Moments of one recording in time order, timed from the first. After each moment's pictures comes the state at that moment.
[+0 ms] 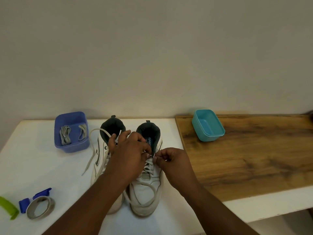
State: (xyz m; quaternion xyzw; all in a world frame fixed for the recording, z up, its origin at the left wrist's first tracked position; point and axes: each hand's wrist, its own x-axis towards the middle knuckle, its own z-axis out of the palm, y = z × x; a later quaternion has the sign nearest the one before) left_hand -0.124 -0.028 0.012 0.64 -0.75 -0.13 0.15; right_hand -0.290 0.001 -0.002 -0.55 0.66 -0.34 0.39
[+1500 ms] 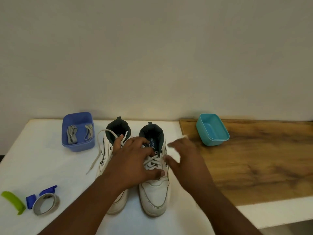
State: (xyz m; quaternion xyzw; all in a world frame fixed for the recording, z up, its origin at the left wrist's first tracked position) left_hand -0.108 -0.015 0.024 0.56 -0.81 -0.12 0.09; right_hand -0.311 0.004 0.036 -0.73 0.62 -0.26 0.09
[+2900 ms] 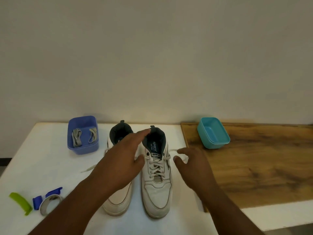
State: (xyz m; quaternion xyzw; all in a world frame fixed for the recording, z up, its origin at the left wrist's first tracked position) left_hand -0.082 -0.002 0.066 0.56 -0.75 -0.27 0.22; right_hand -0.317 0.000 0.030 -0.62 0.73 -0.21 0.20
